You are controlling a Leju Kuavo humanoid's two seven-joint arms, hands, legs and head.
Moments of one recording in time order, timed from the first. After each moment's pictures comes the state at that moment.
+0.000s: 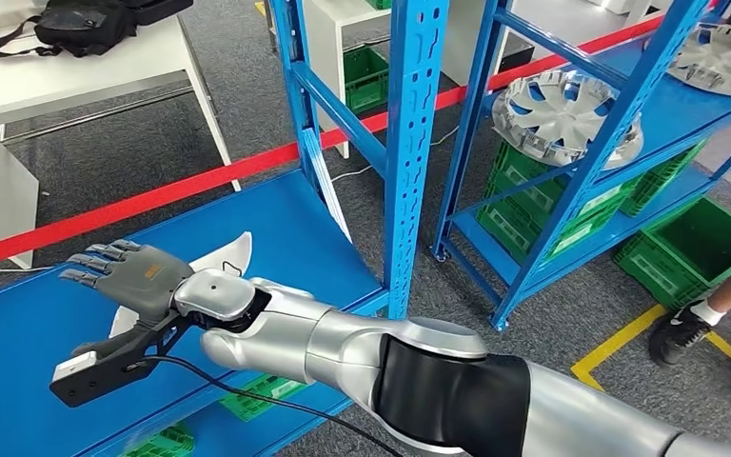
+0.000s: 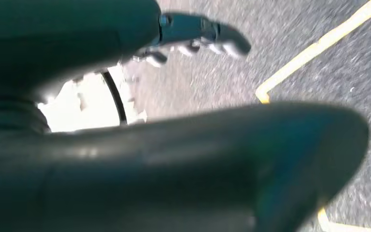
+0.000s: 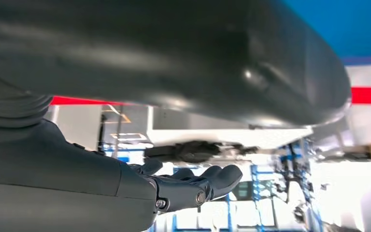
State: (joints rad) left arm -0.16 -0.02 0.77 -0.21 -1.23 -0.25 0.25; right arm -0.91 0.29 1.05 -0.43 0.81 0.01 -0.26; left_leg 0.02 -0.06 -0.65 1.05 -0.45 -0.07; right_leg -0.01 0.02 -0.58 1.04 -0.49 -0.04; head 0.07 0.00
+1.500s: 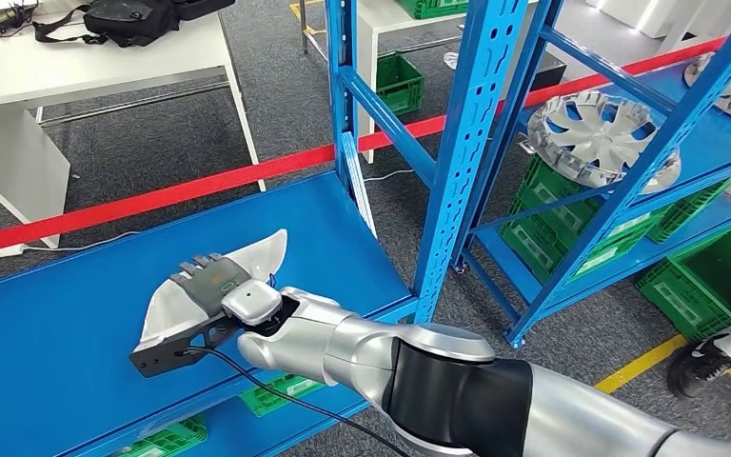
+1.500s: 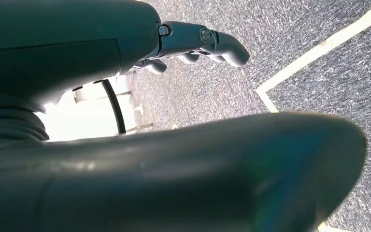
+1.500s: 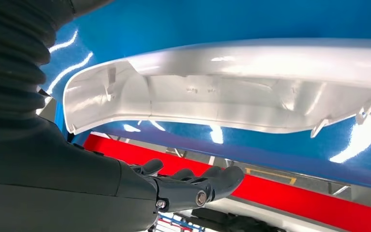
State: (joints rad) left arm -0.17 -0.03 0.77 -0.21 -1.24 -0.25 0.26; right arm -0.85 0.23 1.05 -0.33 0.84 0.16 0.01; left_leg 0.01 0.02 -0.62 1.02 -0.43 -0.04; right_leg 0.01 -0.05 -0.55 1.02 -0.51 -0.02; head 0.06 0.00
